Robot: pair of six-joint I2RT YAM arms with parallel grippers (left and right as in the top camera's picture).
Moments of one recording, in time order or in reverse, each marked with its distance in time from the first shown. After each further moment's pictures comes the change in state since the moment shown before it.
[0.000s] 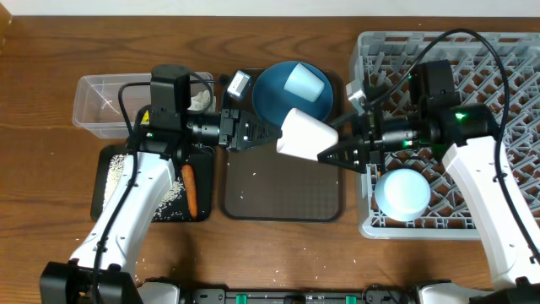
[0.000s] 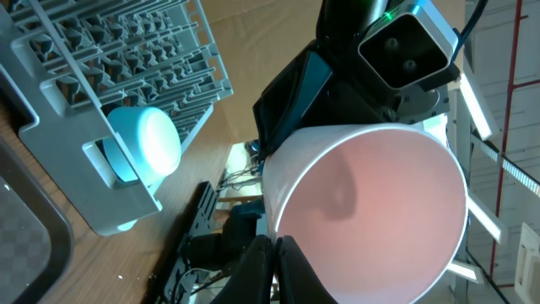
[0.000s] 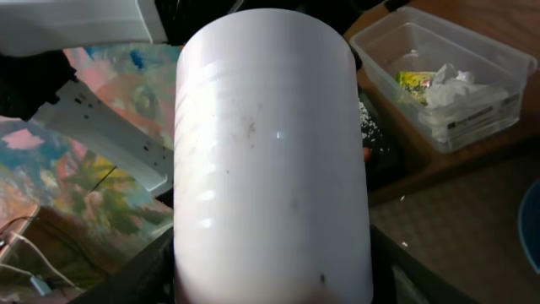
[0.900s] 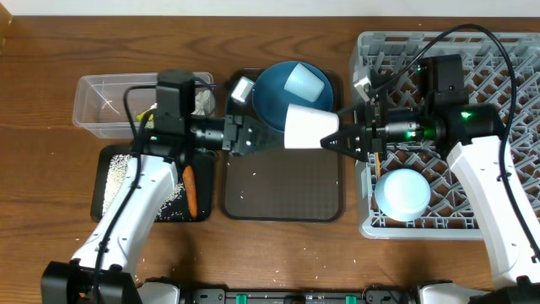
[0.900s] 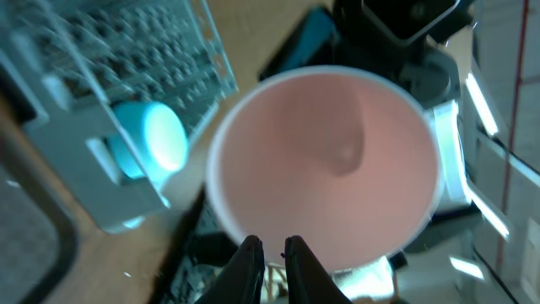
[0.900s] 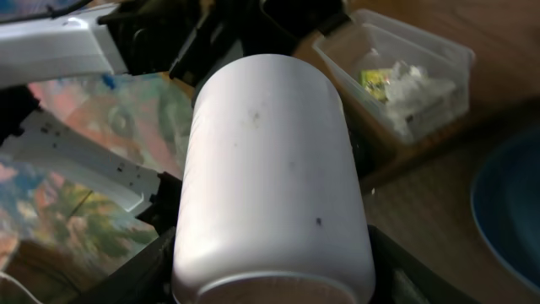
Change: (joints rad) left arm 0.004 -0.005 -0.031 0.007 -0.027 0.031; right arm -0.036 0.000 0.000 0.103 0.060 0.181
